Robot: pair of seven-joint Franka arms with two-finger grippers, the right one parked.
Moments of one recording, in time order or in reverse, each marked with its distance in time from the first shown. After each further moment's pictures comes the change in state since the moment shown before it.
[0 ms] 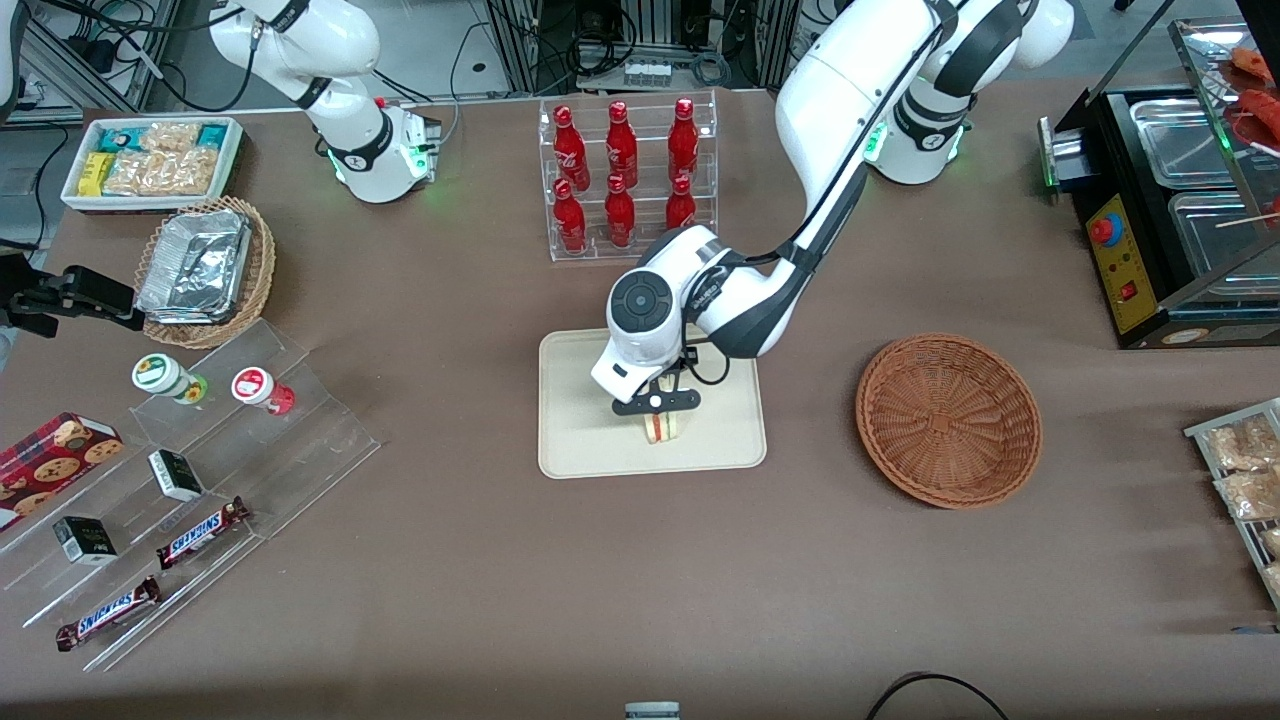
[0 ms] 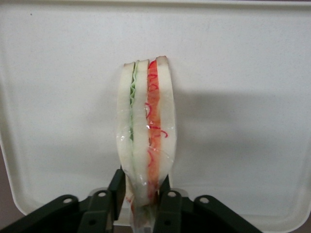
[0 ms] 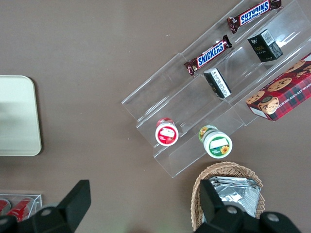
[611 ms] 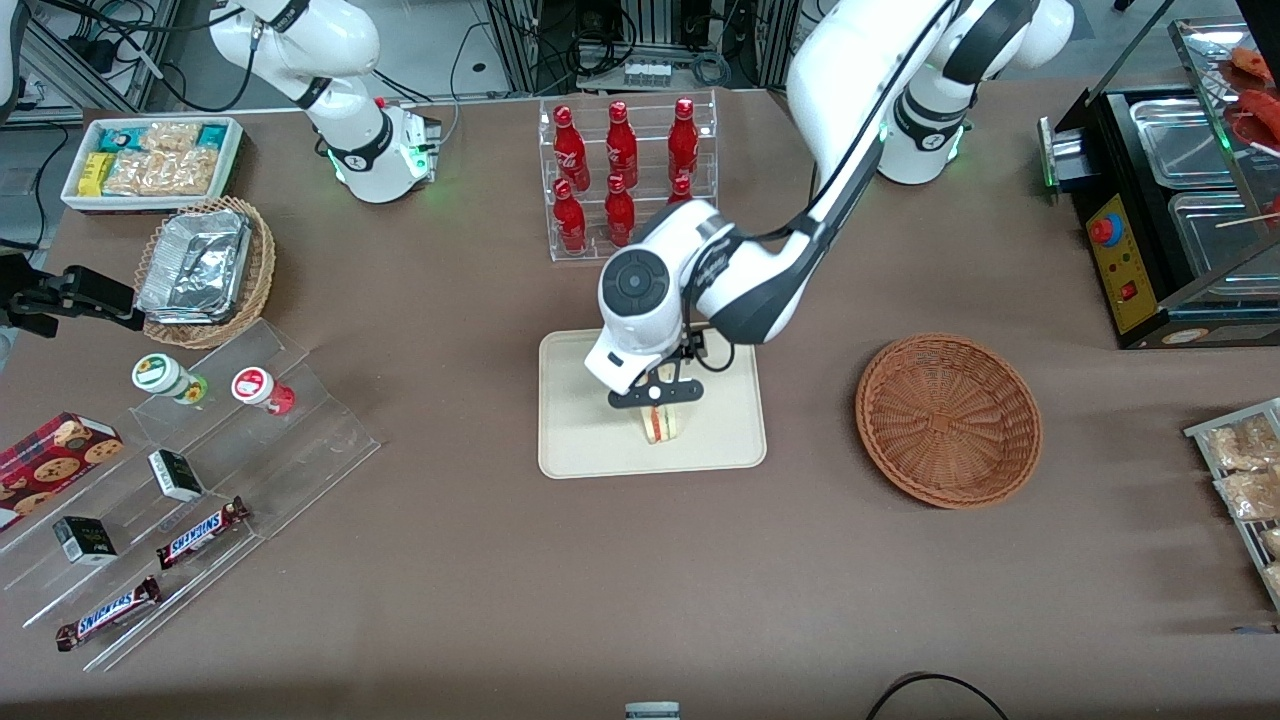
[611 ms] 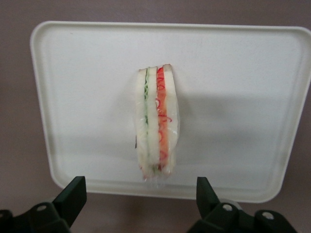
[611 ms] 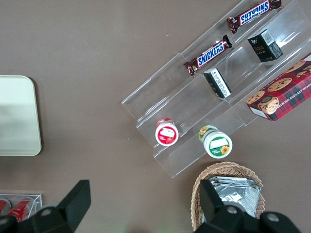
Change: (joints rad) arm 0.002 -0.070 0.007 0.130 0.000 -0.225 0.000
